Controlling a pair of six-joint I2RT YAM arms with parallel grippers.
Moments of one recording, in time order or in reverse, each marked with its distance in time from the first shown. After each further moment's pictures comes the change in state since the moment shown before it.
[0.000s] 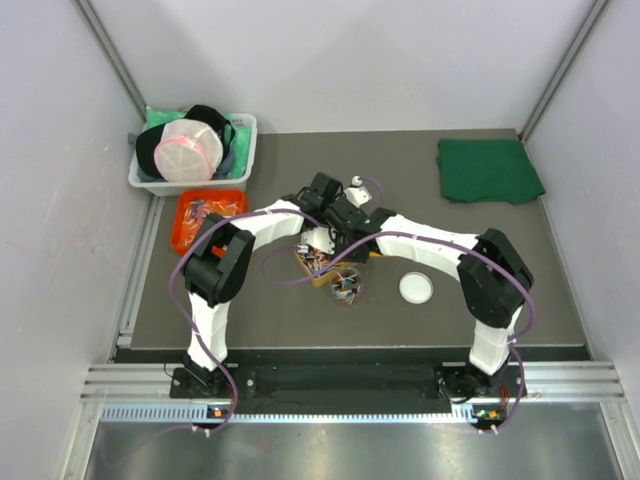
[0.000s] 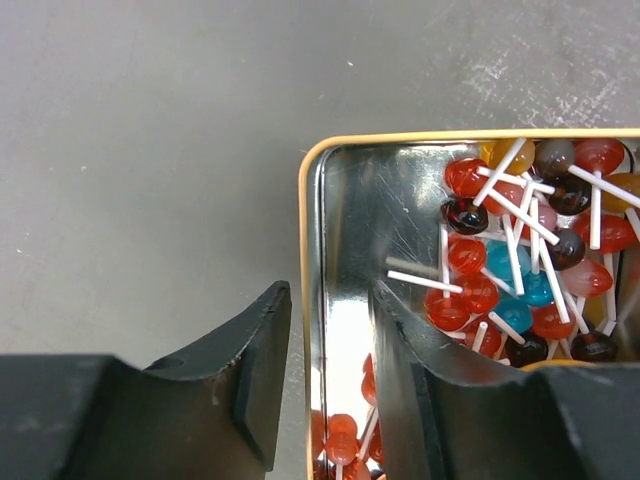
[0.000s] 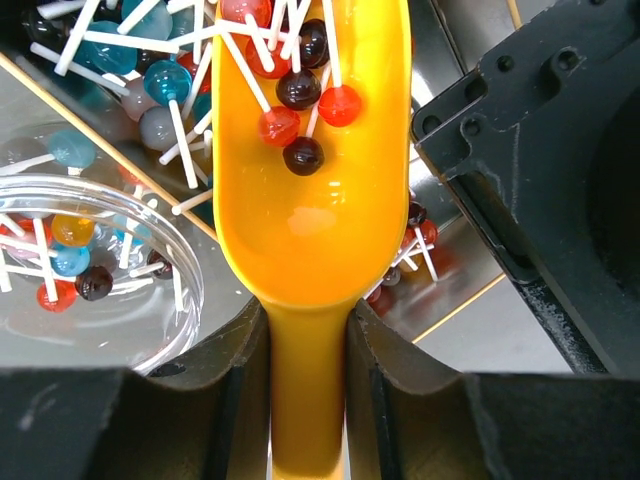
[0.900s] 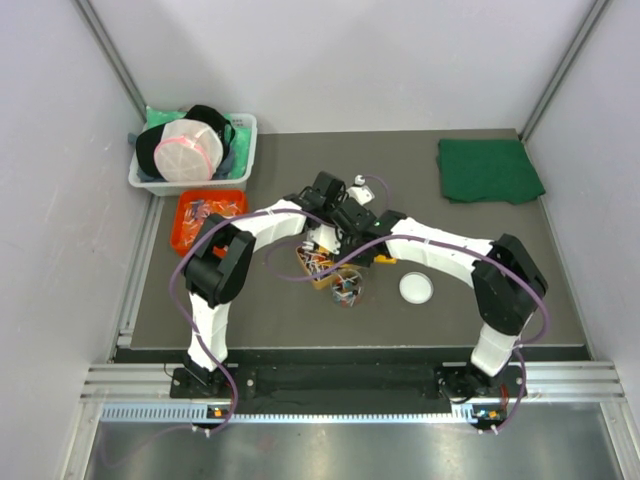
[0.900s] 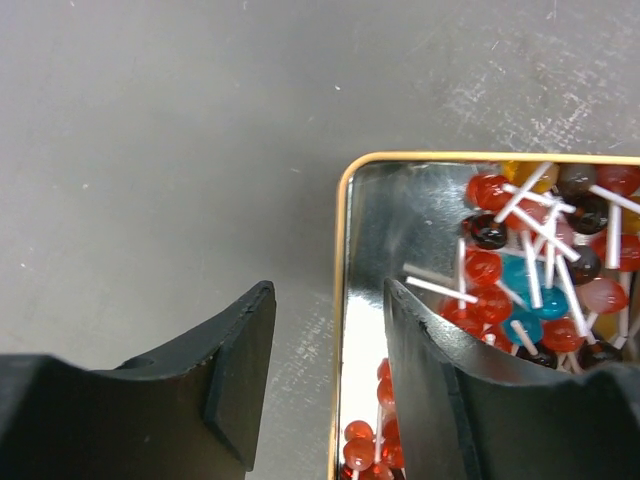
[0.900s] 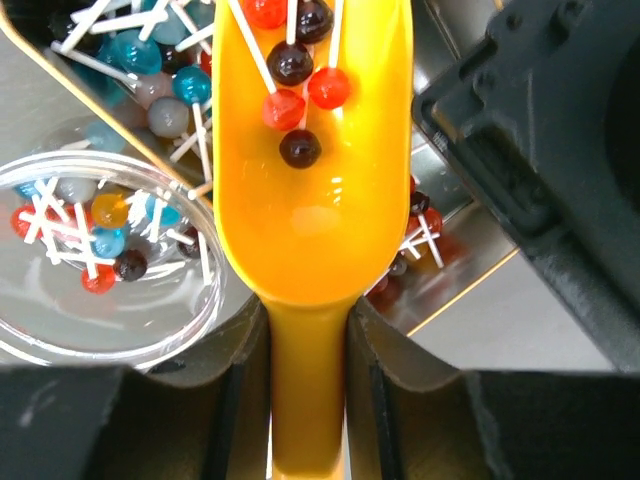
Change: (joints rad) left arm -0.008 0.000 0.017 0.000 0.000 -0.006; right arm -0.007 -0.077 -0.059 0.007 -0.032 0.089
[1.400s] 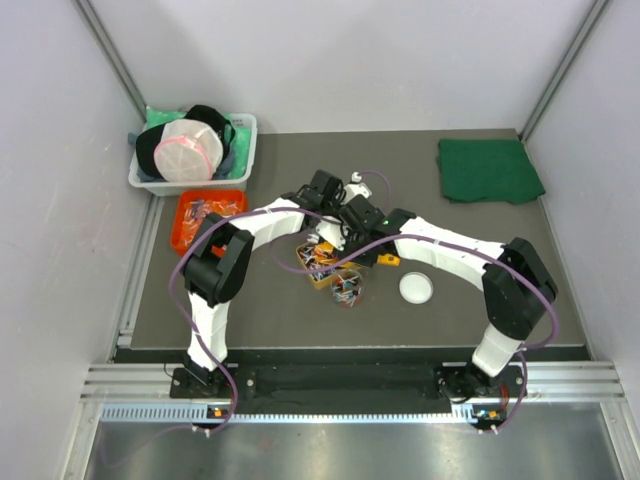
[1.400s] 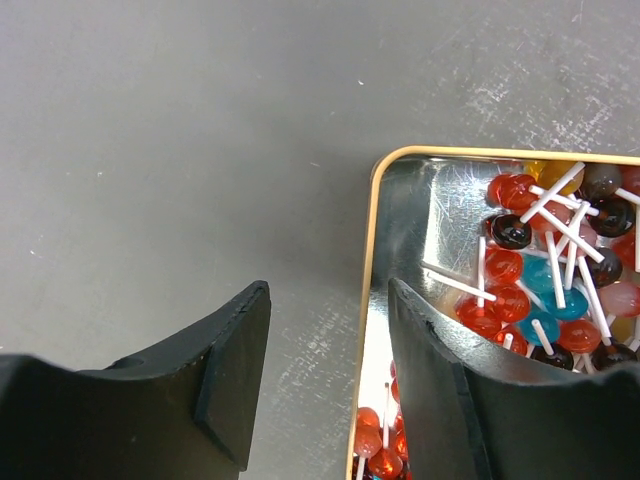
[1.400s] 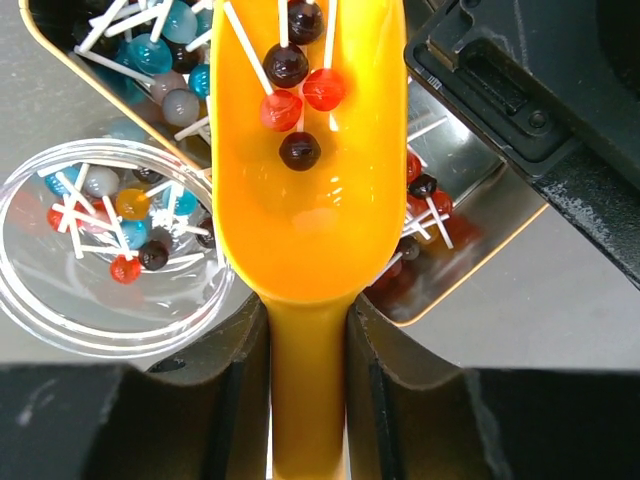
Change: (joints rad) left arm 0.013 0.000 0.005 -0.002 0.000 -0.019; right arm -0.028 -0.057 -0.034 0.005 -0.059 0.084
